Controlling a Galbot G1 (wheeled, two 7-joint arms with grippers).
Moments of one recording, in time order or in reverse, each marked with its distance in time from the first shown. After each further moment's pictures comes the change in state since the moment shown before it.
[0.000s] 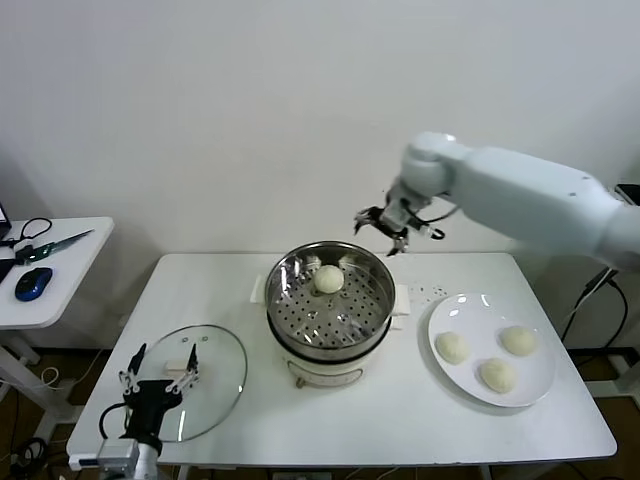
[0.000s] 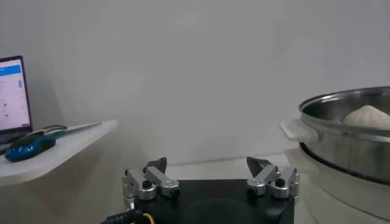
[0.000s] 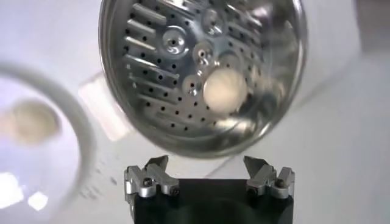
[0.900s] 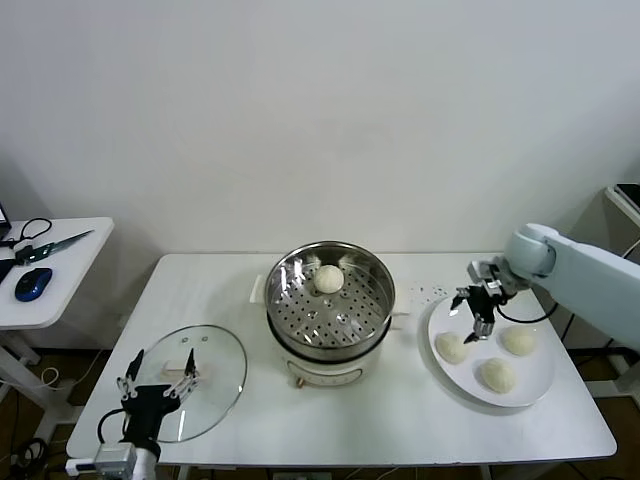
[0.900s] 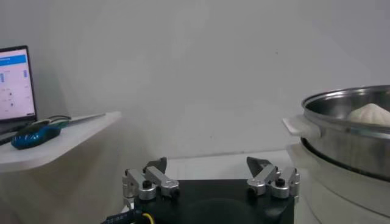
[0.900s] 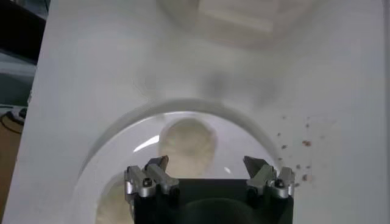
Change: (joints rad) left arm 0.013 -0.015 -0.008 -0.002 -0.017 0.008 -0.002; right arm -0.451 -0.175 0.209 -0.126 0.015 -0.195 -0.062
